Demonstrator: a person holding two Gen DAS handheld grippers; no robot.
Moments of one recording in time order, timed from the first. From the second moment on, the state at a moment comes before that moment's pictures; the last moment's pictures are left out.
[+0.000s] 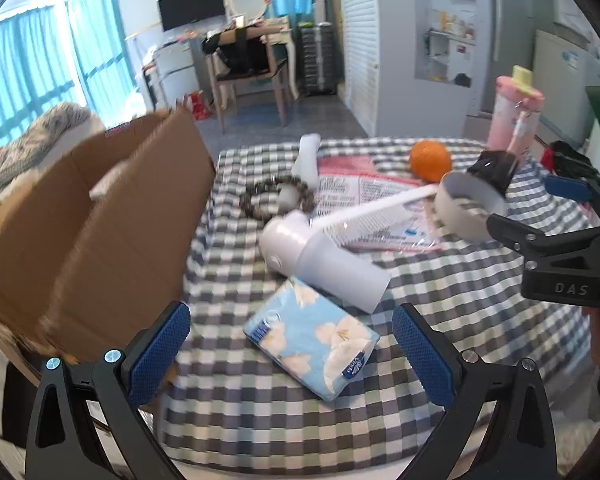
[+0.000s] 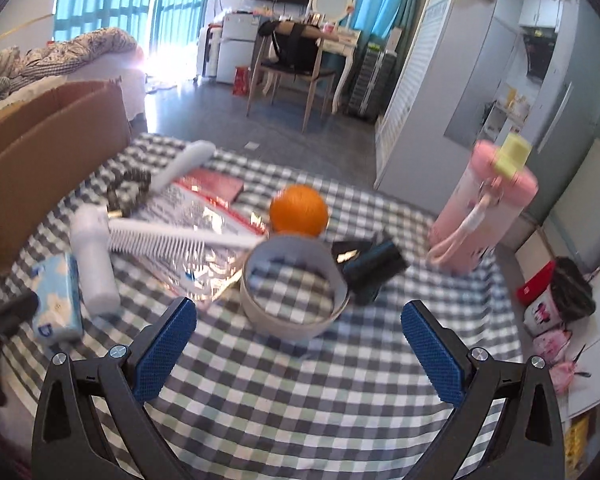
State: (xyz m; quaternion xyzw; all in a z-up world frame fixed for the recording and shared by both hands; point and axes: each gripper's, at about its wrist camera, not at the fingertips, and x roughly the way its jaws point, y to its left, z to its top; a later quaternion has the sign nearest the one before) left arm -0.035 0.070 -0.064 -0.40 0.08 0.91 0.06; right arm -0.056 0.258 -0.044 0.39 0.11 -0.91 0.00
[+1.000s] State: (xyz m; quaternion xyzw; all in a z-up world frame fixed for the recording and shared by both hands) left arm -0.059 0.064 -0.104 -0.47 0.04 0.88 0.07; right arm -0.113 0.273 -0.085 0.44 0.05 -0.90 0.01
